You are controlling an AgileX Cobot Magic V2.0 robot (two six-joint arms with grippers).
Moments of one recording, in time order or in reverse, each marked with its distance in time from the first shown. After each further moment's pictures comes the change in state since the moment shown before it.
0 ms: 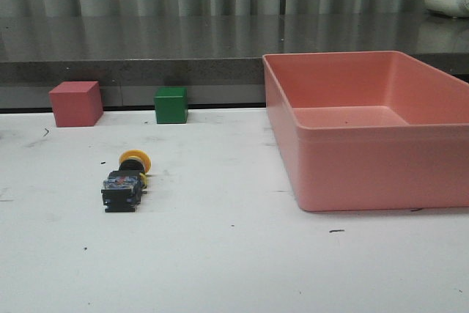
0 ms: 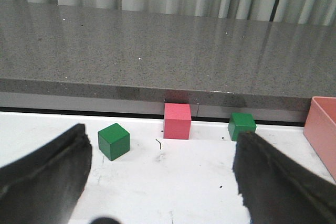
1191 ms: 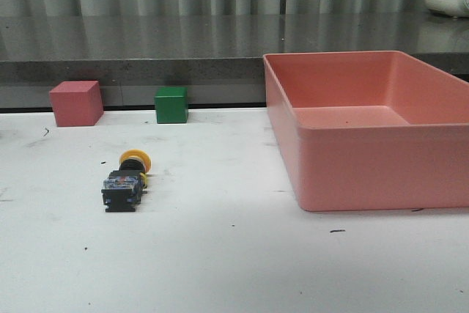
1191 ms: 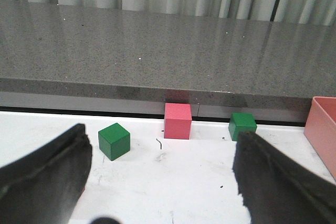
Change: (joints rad) left arm 0.000 0.000 0.000 0.000 0.000 0.000; right arm 0.000 1.298 -1.178 0.082 0.329 0.002
